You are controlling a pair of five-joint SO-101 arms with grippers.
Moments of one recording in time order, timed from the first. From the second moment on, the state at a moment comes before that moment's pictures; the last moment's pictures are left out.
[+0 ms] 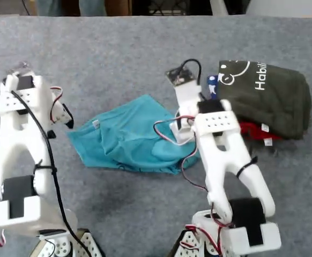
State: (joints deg) left arm -15.3 0.5 11.5 82.9 21.2; right arm -8.6 -9.5 37.0 59.0 14.5
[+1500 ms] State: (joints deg) left arm -11.6 26.7 -2.8 83.5 -57.5; right arm -8.3 -1.0 42.9 42.9 14.5
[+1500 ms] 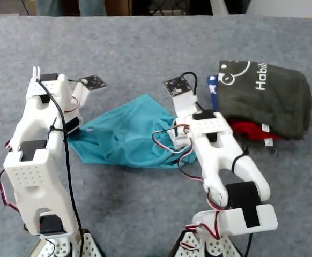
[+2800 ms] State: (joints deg) left arm -33.1 -4.8 39.3 64.7 -57.2; right arm -33.4 48.9 -39.7 76.5 14.6
